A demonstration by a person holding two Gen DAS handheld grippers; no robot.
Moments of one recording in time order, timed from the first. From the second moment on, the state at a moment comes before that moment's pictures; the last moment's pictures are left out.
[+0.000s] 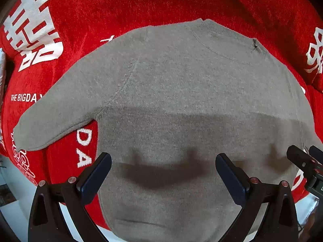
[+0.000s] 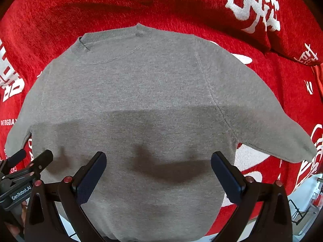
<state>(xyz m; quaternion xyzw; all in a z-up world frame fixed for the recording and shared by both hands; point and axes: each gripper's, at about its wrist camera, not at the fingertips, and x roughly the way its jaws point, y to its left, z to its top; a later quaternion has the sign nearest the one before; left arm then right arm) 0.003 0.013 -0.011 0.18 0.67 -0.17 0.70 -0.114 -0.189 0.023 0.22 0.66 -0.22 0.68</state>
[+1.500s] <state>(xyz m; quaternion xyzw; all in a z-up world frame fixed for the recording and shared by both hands) 0.004 0.025 -0.004 0.17 0.67 -0.16 0.71 -0.105 -0.168 0.032 0.19 0.66 -0.22 0.69</state>
